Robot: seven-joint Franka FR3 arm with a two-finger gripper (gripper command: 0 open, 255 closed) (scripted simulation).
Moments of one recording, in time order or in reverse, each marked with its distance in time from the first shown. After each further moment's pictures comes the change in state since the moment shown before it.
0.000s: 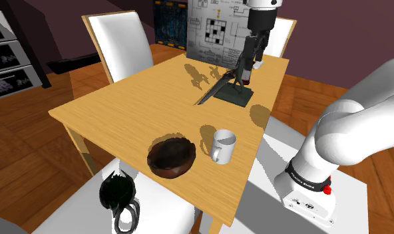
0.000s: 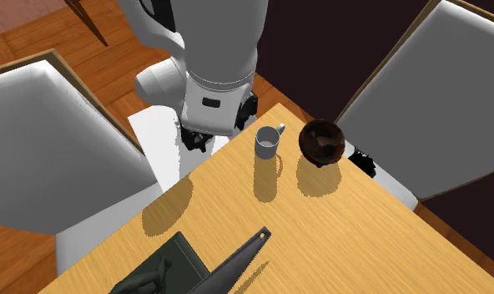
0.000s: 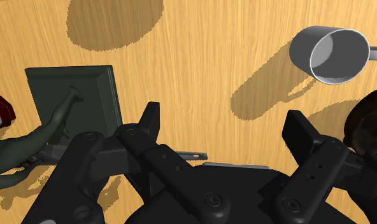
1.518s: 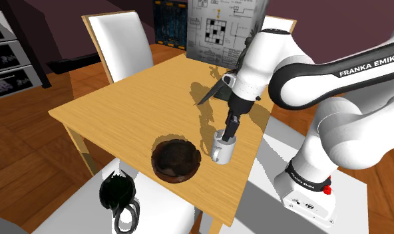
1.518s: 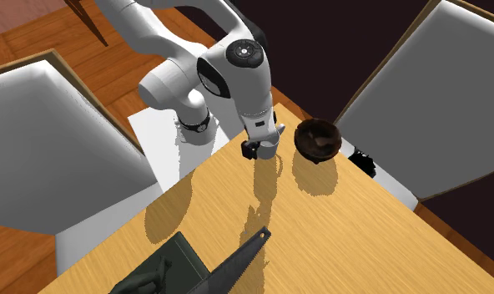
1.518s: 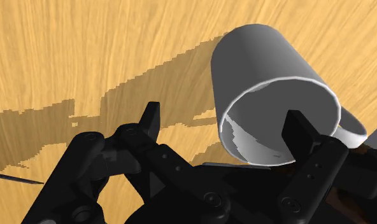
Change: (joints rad) arm 0.285 -0.130 0.084 -0.674 0.227 0.779 -0.115
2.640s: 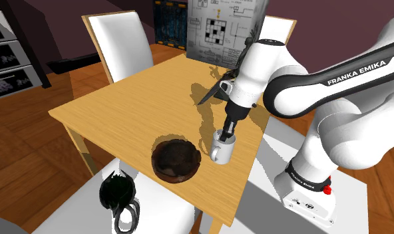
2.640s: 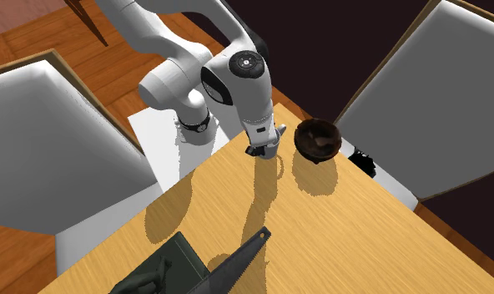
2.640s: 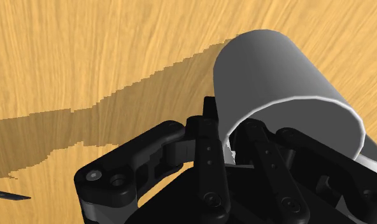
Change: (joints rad) arm 0.008 0.074 0.007 -0.029 0.013 0.105 -0.004
